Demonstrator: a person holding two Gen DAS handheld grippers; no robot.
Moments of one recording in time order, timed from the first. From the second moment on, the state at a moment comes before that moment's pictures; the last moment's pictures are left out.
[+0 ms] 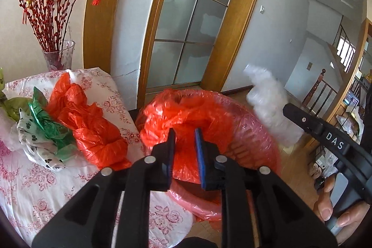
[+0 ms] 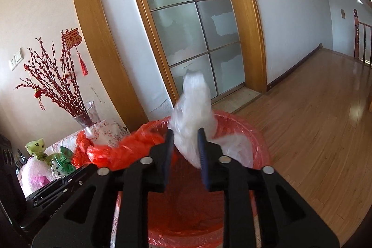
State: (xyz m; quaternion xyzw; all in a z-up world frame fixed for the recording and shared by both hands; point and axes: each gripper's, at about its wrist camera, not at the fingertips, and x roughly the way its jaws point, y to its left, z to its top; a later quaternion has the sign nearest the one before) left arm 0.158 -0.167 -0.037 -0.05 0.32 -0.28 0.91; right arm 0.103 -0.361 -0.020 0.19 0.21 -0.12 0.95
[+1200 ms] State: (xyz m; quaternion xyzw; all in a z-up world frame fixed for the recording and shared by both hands) left arm 0.087 0.059 -0.009 -0.05 0.23 0.01 0.97; right arm 0.140 -0.202 -0.035 0.07 0.28 0.03 0.96
